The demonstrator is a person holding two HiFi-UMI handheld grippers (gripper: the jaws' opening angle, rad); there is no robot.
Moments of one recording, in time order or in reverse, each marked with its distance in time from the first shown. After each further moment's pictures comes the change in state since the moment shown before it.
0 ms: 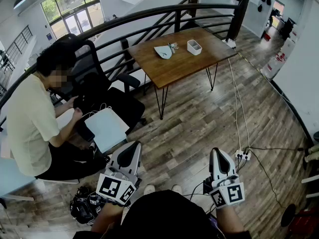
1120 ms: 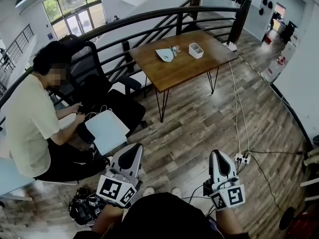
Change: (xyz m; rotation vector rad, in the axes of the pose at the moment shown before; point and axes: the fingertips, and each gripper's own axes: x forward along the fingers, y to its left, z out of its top) left arm 0.006 0.007 0.005 -0.010 -0.008 -0.011; right arm 0.014 0.008 0.011 -0.015 -0.015 0.031
